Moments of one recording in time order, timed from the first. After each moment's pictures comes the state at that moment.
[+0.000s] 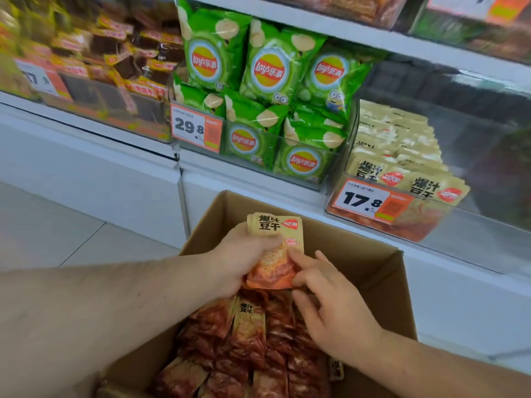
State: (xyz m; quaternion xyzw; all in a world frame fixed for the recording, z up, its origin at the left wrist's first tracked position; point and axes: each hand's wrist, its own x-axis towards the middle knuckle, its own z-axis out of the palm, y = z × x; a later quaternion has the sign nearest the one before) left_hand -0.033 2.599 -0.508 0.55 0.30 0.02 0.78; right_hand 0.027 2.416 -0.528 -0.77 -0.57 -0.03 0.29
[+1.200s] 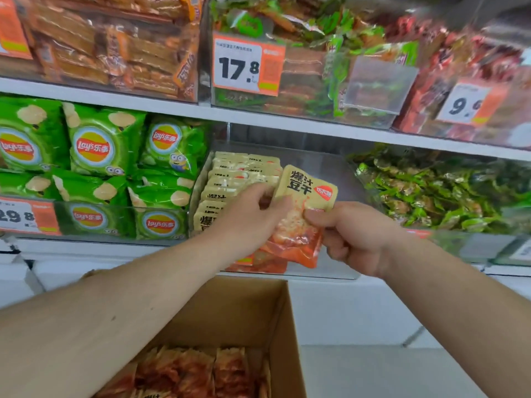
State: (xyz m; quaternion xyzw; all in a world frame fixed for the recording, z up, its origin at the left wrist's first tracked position) left_hand 0.107 2.470 -0.367 0.81 0.02 0.15 0.57; right_hand 0.159 2.309 -0.342 -0.74 -0.05 0.25 0.62
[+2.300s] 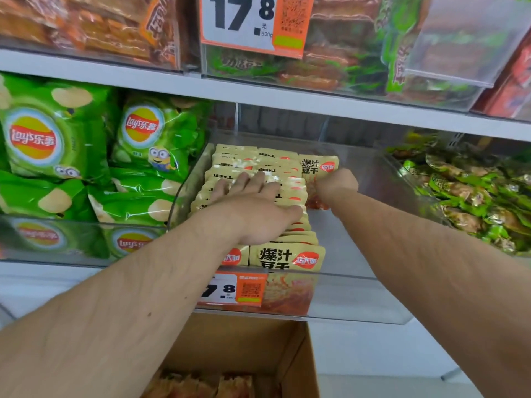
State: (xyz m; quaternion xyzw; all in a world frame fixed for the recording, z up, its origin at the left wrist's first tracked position) left_hand 0.215 2.514 -0.386 0.98 0.10 -0.07 0.14; right_hand 0.387 2.396 -0.421 -0.91 0.04 -0.03 0.40
